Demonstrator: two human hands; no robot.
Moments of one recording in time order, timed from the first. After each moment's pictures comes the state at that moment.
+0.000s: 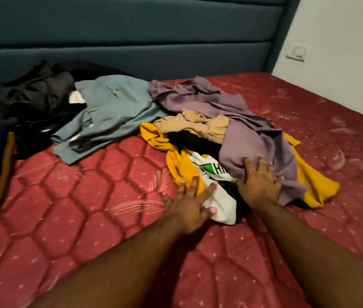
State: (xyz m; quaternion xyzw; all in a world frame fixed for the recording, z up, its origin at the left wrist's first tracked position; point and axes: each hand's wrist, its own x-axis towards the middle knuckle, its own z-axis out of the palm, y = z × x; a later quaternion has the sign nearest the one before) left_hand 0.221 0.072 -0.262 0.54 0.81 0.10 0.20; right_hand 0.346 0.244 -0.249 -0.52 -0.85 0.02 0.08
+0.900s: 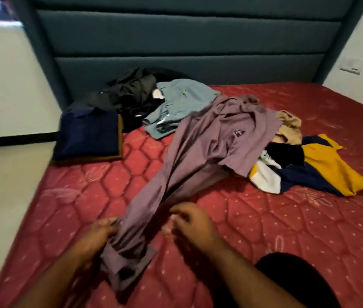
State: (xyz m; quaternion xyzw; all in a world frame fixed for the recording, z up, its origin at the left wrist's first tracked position) left_hand 0.194 -0.339 -0.233 0.03 0.71 0.60 0.36; right_hand 0.322 -0.123 -0.228 -0.15 -0.87 0.46 0.11
